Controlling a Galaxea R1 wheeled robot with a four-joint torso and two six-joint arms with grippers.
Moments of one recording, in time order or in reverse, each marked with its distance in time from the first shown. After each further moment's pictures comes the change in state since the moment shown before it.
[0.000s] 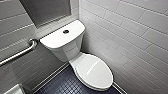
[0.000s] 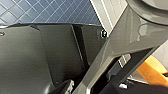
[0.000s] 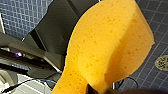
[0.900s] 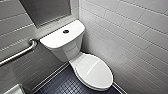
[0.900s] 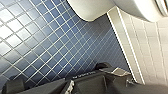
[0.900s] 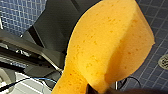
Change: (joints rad) left arm -0.344 -0.076 -0.066 -0.338 0.092 -0.007; right arm 0.000 0.081 -0.067 -0.003 0.008 -0.007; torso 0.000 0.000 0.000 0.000
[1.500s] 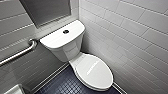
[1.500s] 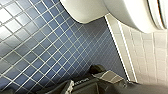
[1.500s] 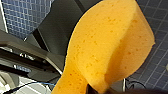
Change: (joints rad) left arm -0.172 0.065 -0.072 -0.100 0.226 -0.037; right arm 0.020 0.017 0.000 0.000 -0.001 0.000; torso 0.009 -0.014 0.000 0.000
